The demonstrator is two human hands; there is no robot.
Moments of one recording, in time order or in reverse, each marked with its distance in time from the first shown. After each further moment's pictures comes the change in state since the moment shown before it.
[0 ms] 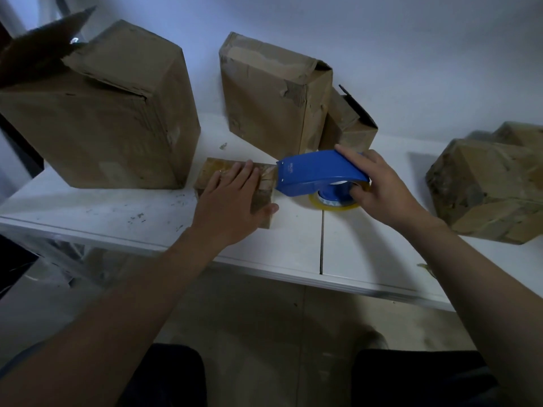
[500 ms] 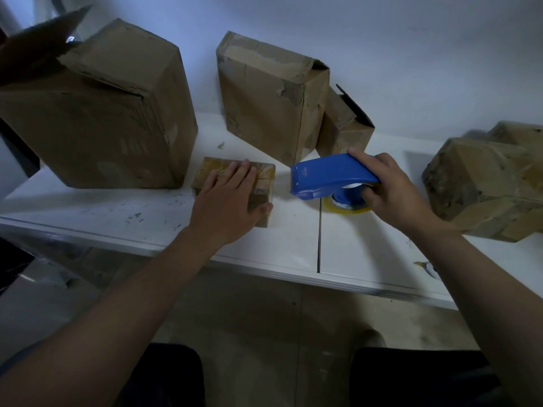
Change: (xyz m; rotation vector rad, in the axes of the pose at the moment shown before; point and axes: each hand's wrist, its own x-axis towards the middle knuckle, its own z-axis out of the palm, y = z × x) left_hand 0.000 -0.003 0.003 0.023 -0.015 -0.008; right_hand -0.016 0.016 -0.010 -0.111 0.026 0.049
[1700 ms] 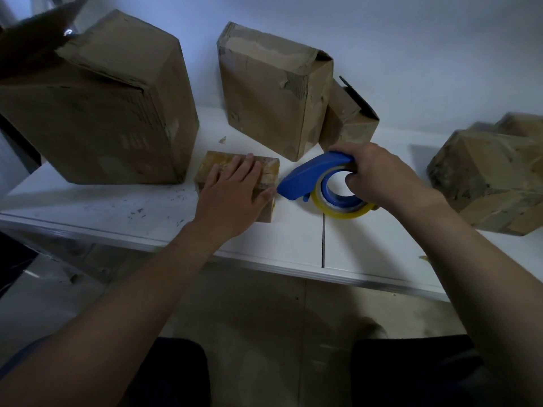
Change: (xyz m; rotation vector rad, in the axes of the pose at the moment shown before) left_hand 0.002 0.003 -0.002 -0.066 -0.017 -0.021; right_hand 0.030 -0.089 -0.014 -0.210 -0.211 0.301
